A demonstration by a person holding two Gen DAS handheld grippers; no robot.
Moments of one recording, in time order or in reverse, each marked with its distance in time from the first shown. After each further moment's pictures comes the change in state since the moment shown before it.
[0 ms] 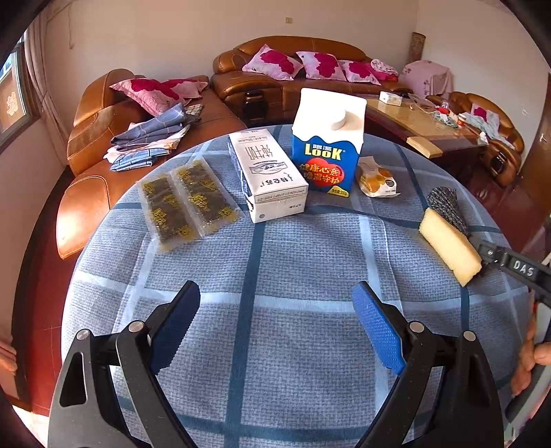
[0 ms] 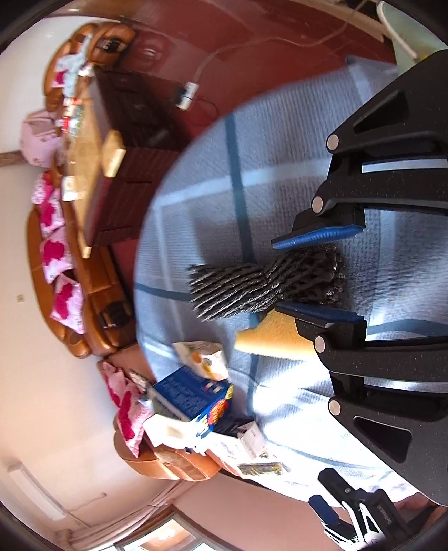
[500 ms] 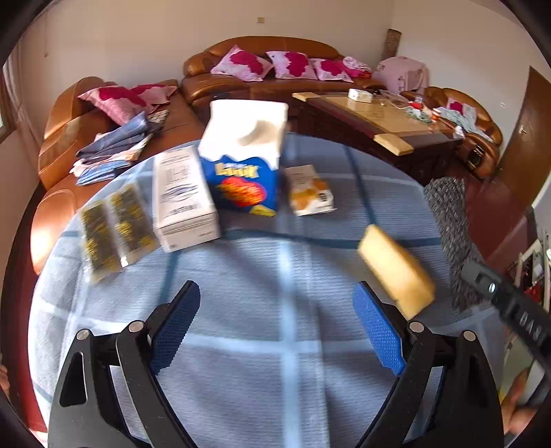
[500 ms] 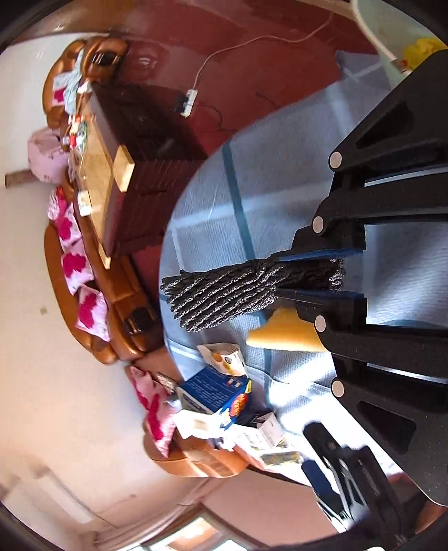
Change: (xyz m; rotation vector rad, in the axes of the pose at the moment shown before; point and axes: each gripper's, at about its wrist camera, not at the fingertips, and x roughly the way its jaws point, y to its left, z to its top) left arm 0.013 -0.073 0.026 0.054 -0.004 -0.109; right arm -0.054 -0.015 -0.020 0.075 -0.137 -0.010
